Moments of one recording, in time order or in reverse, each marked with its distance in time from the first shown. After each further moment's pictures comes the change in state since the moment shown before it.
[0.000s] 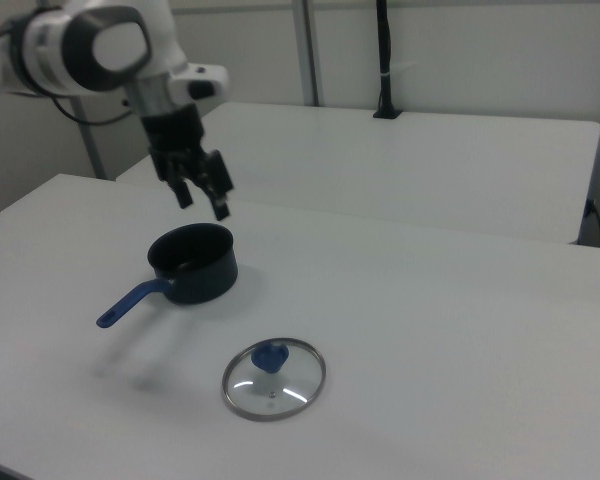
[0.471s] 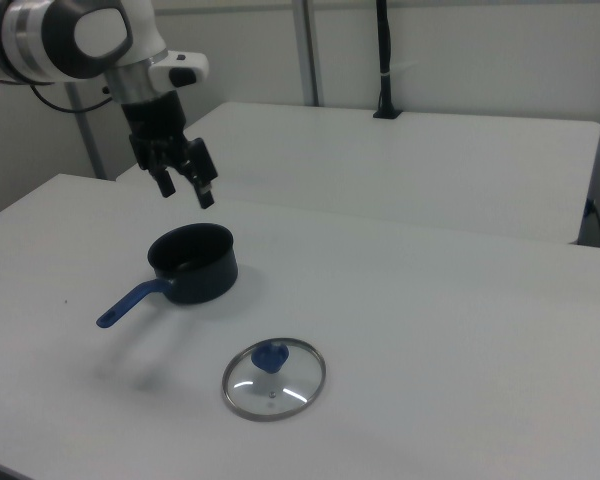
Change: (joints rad) arm 0.111 -0.009 -0.069 0.027 0.023 -0.017 -0.029
